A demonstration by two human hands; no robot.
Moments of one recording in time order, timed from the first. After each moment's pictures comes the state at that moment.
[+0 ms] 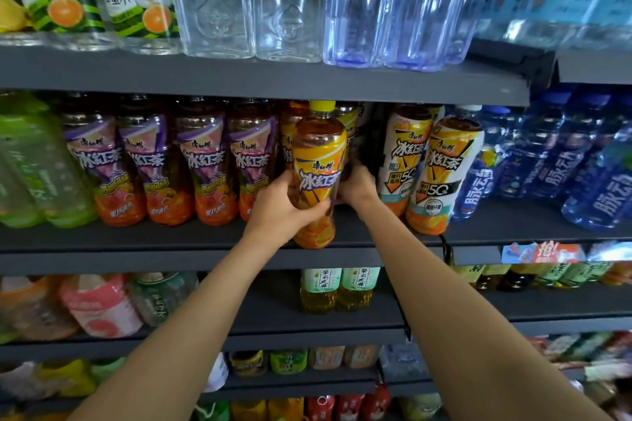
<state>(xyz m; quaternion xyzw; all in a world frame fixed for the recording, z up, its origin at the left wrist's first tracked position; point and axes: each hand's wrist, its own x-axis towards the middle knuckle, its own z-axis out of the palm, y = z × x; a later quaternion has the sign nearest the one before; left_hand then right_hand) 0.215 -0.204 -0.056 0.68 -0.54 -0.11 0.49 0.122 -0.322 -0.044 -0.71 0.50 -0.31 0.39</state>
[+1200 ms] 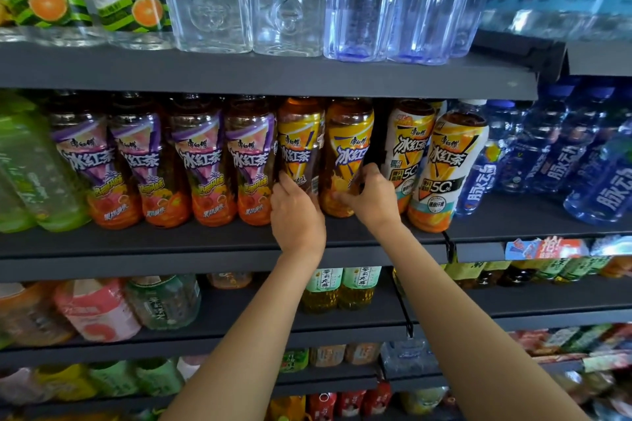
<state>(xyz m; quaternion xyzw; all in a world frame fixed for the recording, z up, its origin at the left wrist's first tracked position) 0.181 -0.239 -0.080 0.83 -0.38 0.02 0.40 0.096 -0.307 -0.061 -0.77 0.51 -0.32 0.23</state>
